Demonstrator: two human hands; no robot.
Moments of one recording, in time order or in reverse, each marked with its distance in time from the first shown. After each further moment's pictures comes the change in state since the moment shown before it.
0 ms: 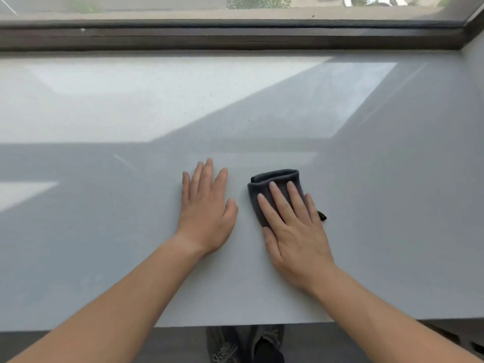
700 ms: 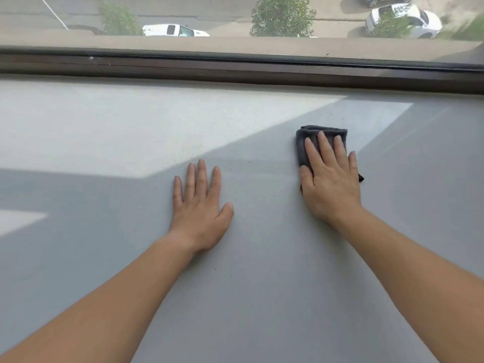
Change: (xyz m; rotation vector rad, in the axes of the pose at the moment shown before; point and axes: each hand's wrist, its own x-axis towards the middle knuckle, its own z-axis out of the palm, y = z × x) left_hand 0.094 0.000 -0.011 0.182 -0.146 -0.159; right_hand 0.177 0.114 -0.048 0.027 -0.019 0.231
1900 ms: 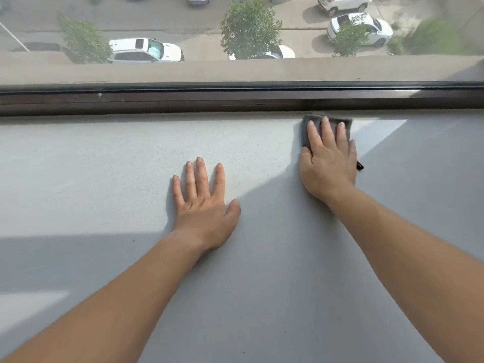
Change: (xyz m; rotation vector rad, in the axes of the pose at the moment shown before) left_hand 0.085 -0.085 -0.050 -0.003 -0.002 0.074; right_hand 0.104 -0.098 0.005 0.044 0.126 0.222
